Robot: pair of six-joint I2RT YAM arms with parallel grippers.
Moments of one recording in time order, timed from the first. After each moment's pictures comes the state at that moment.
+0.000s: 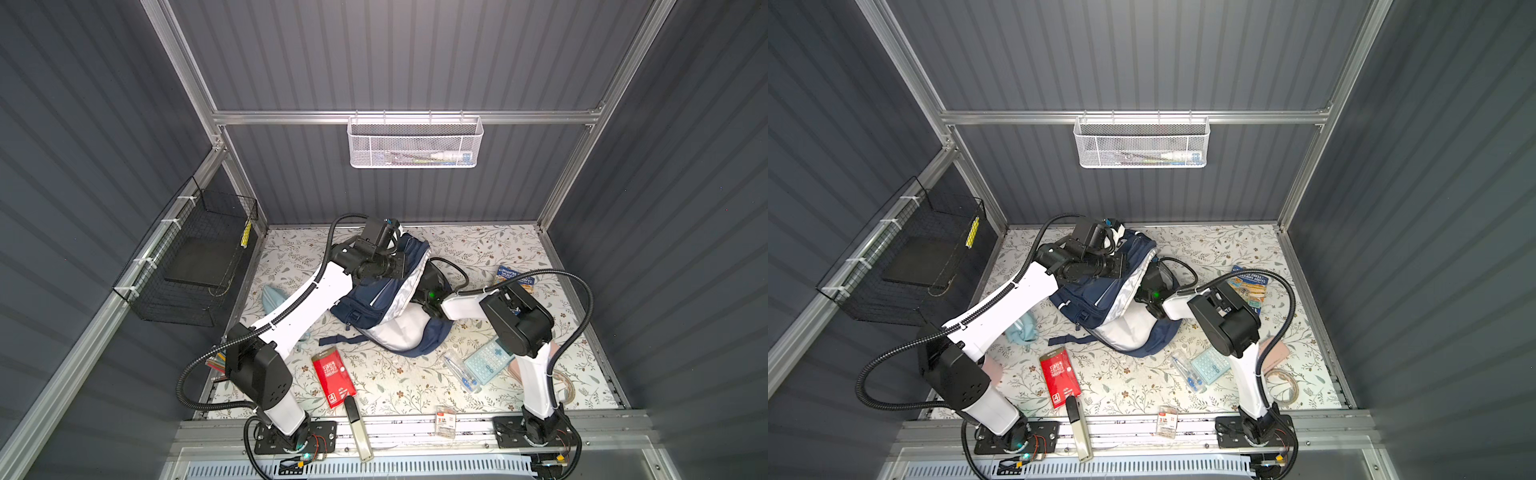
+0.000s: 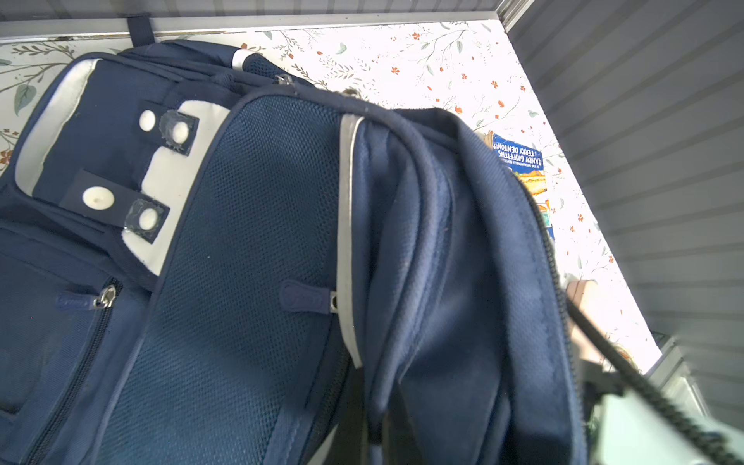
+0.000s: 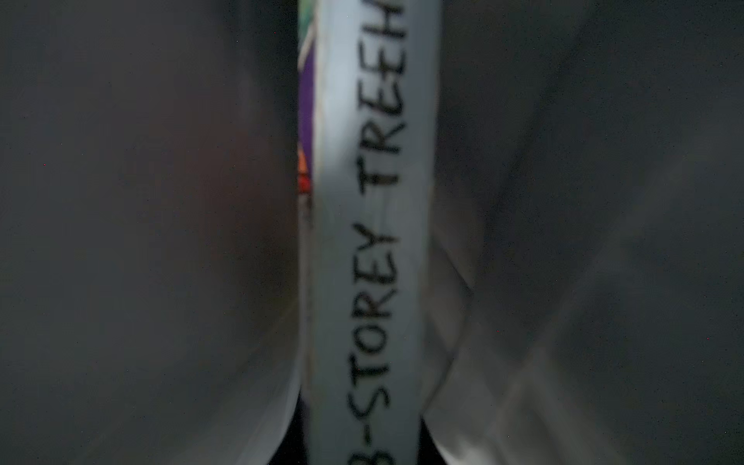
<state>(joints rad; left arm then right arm) -0.66 1.64 1.60 -0.74 0.13 -0.36 0.70 2.14 1.21 0.61 -0.12 1.16</state>
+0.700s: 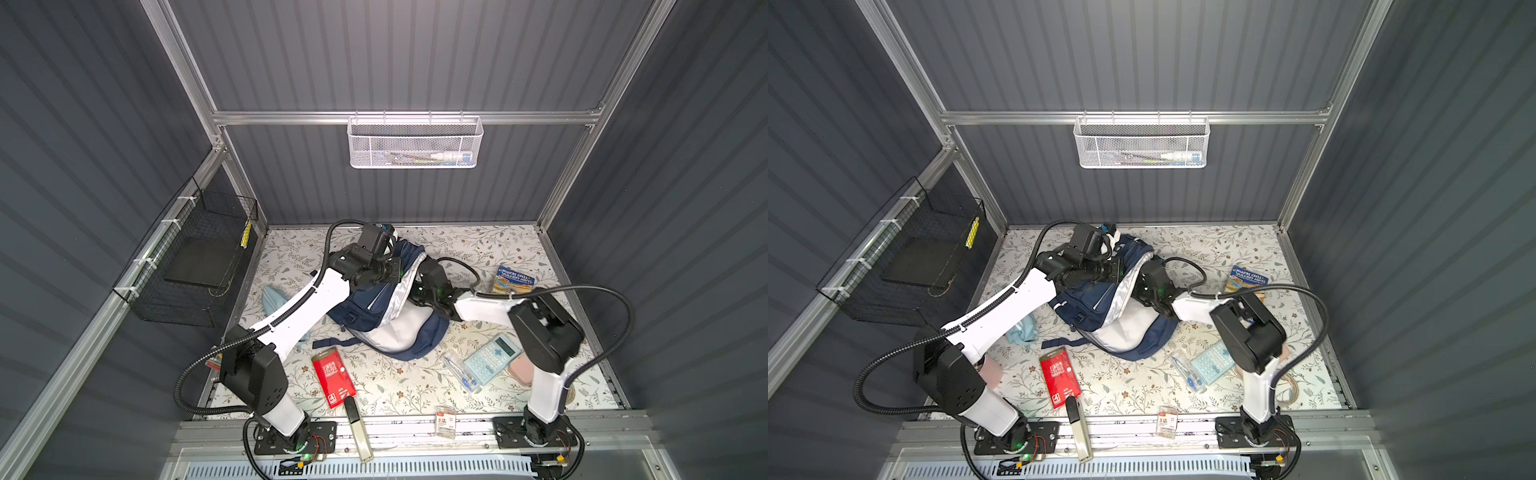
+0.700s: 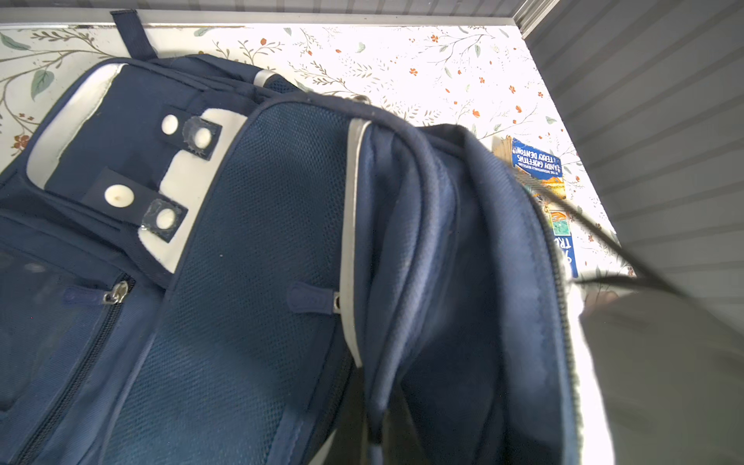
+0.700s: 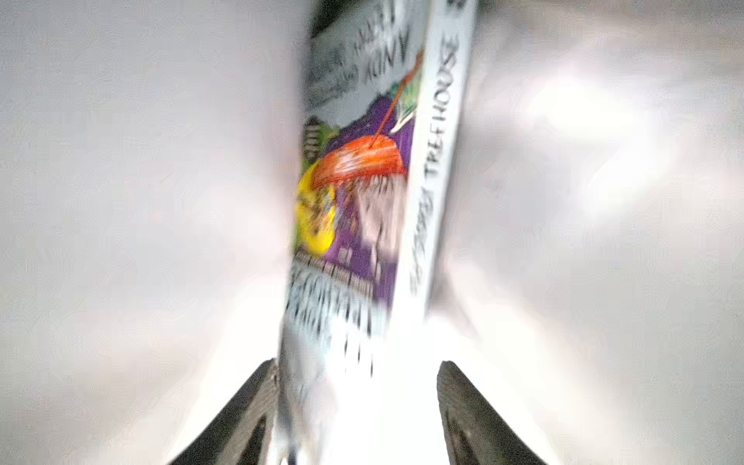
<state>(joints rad) -0.63 1.61 1.47 -0.63 0.11 -0.37 0.67 1.82 1.02 0.26 -0.15 1.02</state>
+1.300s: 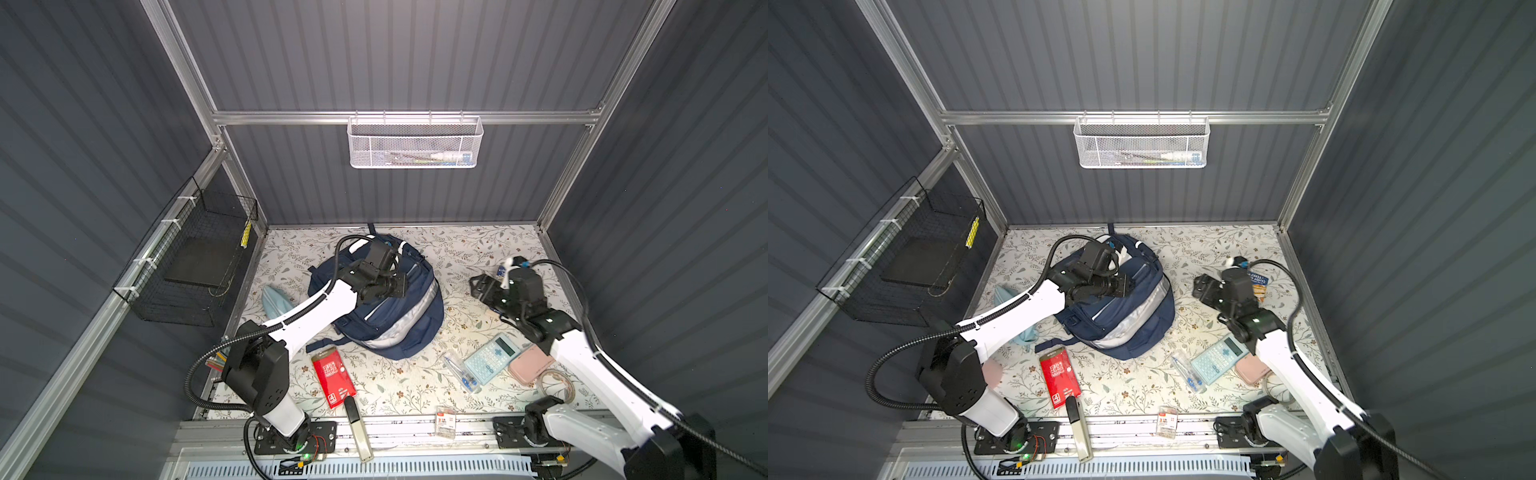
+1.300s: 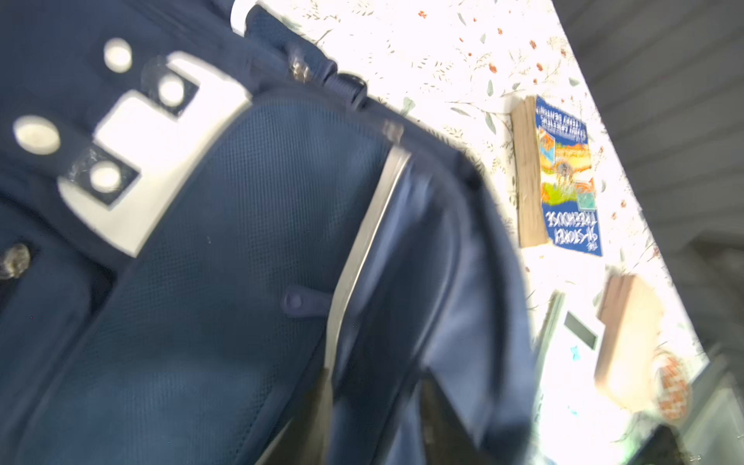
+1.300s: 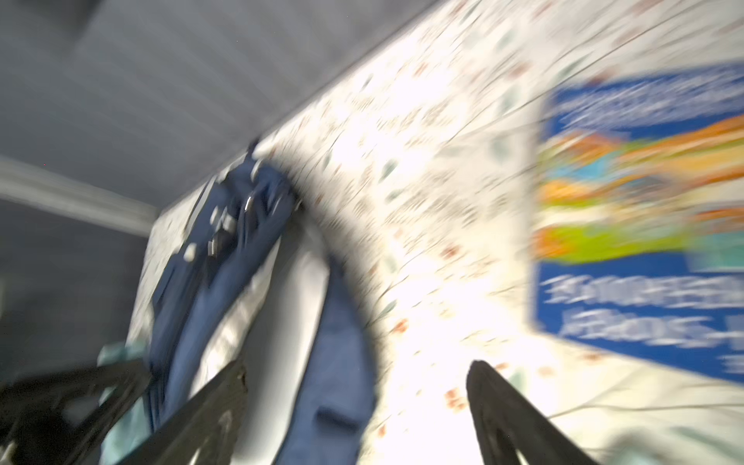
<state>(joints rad) -0.70 1.62 1.31 -0.49 0.08 -0.42 0.24 0.99 0.75 -0.32 0.04 0.68</state>
